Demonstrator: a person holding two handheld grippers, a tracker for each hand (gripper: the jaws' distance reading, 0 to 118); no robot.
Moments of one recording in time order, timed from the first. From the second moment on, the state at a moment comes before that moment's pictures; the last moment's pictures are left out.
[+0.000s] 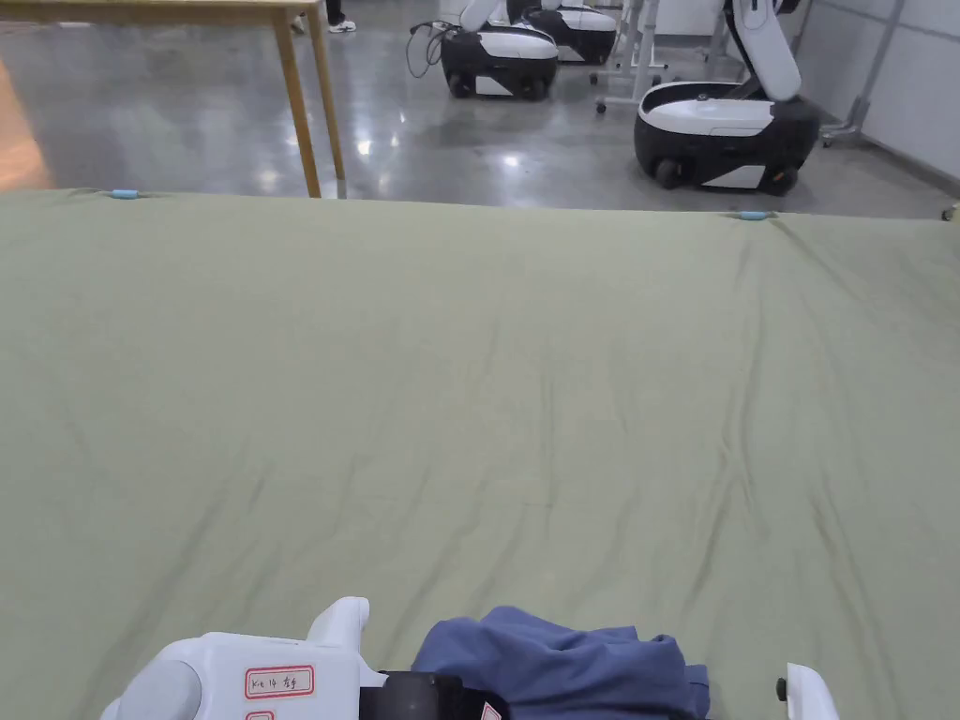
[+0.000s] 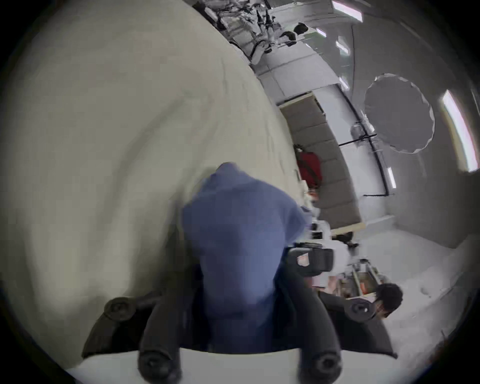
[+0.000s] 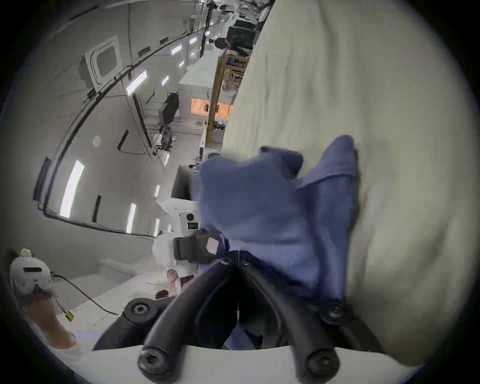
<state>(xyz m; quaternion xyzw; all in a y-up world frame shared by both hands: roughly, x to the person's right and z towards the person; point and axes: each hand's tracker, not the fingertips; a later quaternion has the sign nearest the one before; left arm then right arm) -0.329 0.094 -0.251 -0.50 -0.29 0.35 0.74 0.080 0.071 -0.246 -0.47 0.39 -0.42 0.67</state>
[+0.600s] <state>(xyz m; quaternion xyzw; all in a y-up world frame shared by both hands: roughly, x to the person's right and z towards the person) -0.695 0.169 -0.258 -0.53 -0.14 0.32 0.78 0.069 0.138 -0.224 -0.42 0.38 -0.34 0.75</state>
